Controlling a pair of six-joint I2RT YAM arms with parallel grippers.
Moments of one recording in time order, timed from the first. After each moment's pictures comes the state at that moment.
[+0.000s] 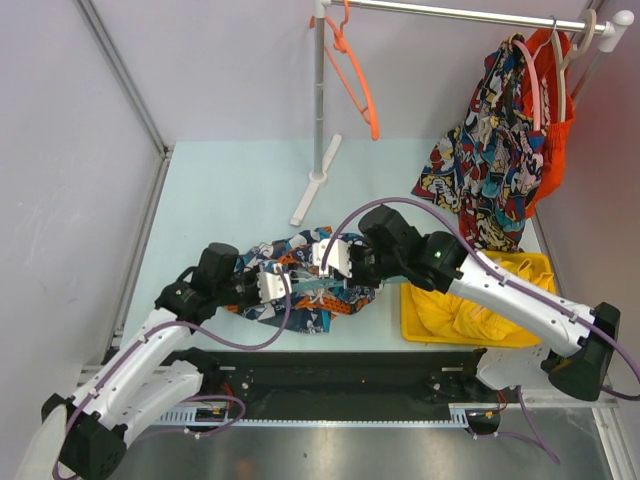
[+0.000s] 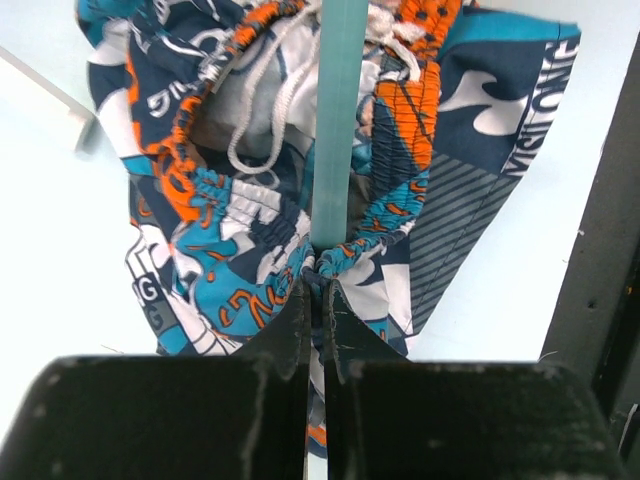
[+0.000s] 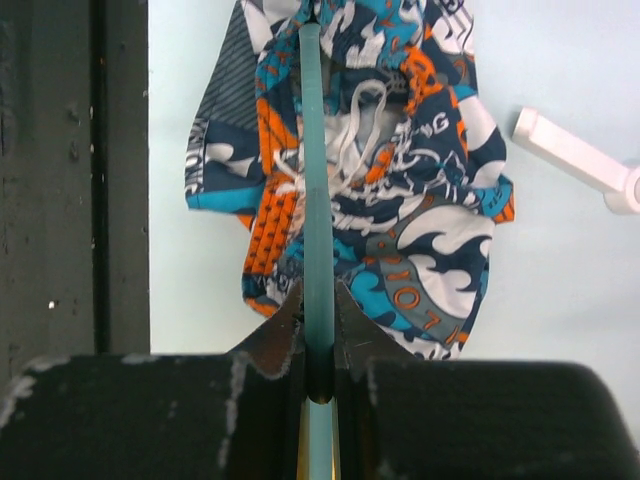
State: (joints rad) left arm -0.47 0.80 0.61 -0.63 0.41 0.86; right arm 0.97 1.27 1.27 -0.74 -0.27 -0.65
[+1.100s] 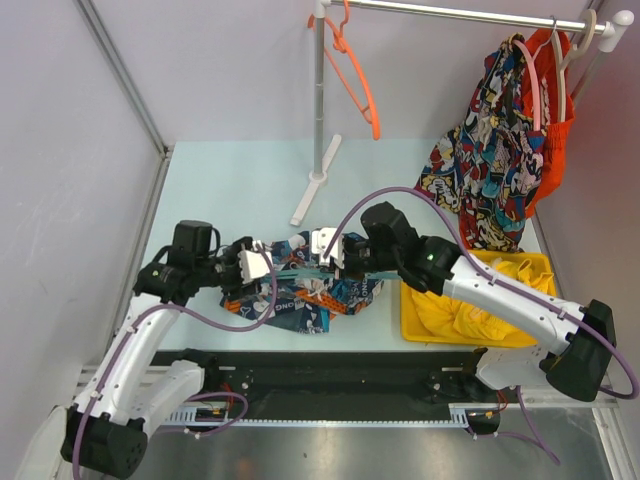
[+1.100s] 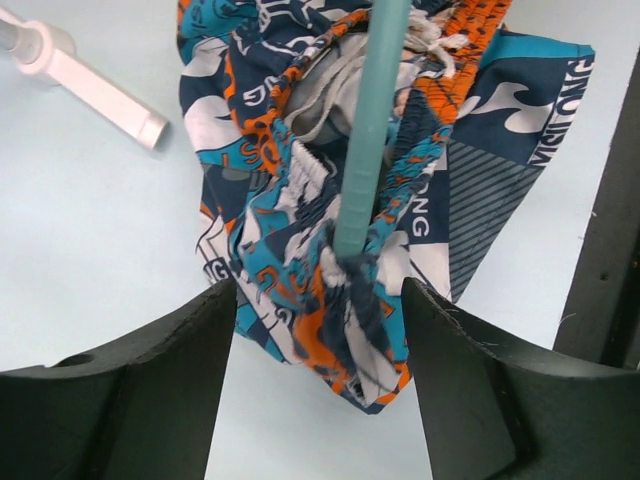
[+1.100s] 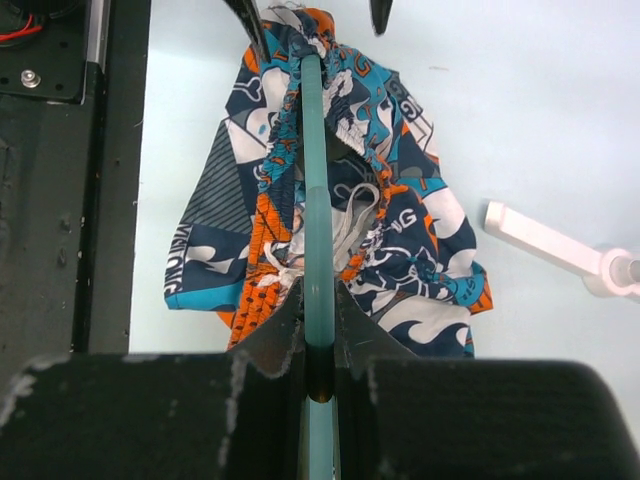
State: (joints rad) left arm -0.25 0.86 0.85 -0.85 0.59 1.02; right arm 0.93 1.28 1.16 -0.40 -0.41 -0.57
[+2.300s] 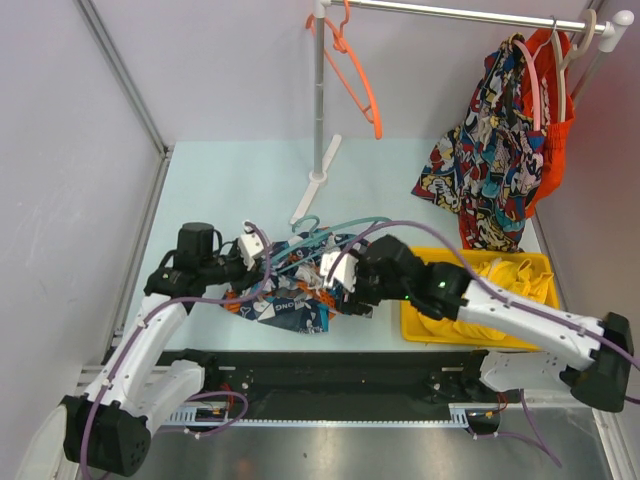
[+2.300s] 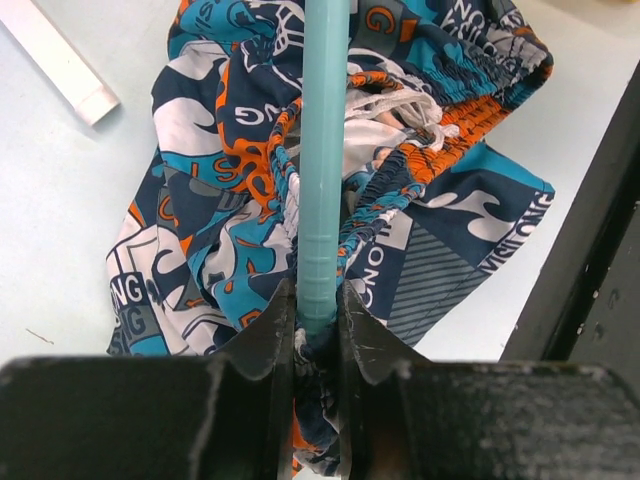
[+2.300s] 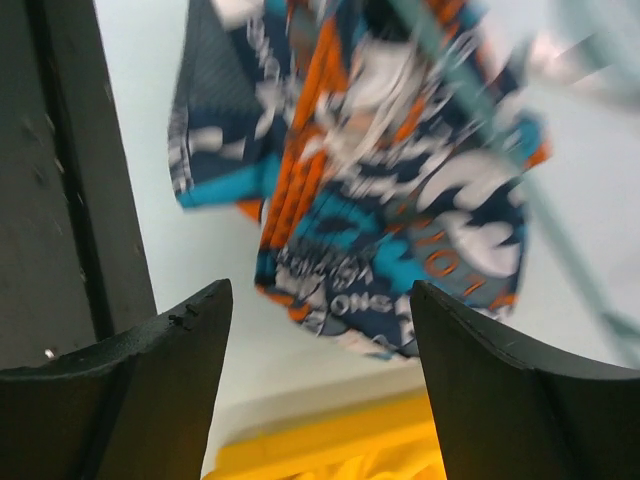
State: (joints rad) left arm -0.21 0.88 0.72 -0.59 0.68 0.59; right arm 1.04 1.13 1.02 -0.49 -0.10 -0.45
